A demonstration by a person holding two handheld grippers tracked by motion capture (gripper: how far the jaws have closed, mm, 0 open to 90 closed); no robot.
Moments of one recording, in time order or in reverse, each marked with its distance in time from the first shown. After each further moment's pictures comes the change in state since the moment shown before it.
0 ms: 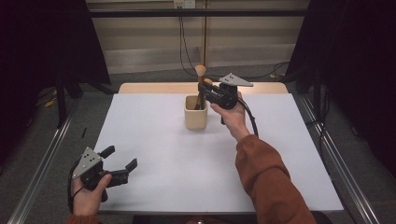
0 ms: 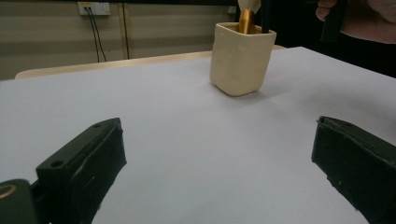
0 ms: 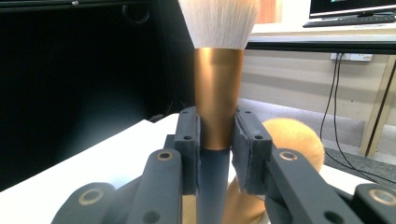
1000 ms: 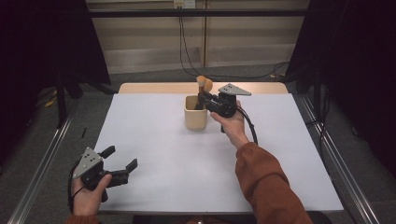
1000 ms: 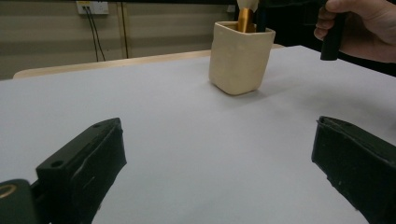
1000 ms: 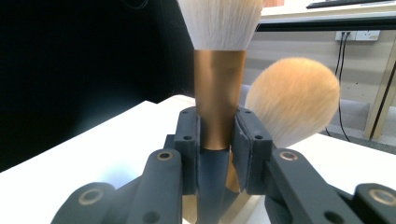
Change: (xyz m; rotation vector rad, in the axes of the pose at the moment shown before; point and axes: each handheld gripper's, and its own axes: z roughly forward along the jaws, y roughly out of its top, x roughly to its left) left arm 0.000 0.000 0.001 0.004 -0.002 0.002; right arm 0.002 -0.030 -0.002 0.048 0.001 0.026
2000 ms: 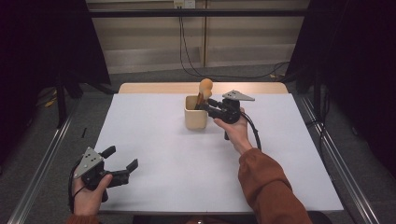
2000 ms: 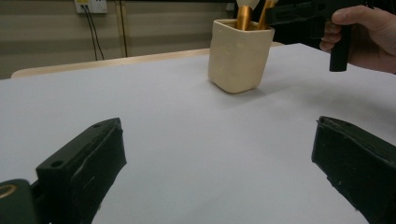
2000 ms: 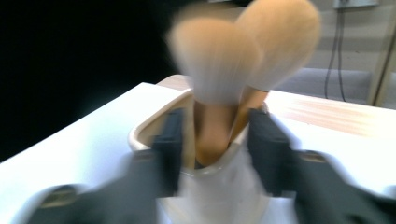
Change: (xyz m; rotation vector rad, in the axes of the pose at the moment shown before) left arm -0.001 0.000 0.001 0.006 -0.003 0.003; right arm -0.007 -0.019 -0.012 0.063 -0.023 0.081
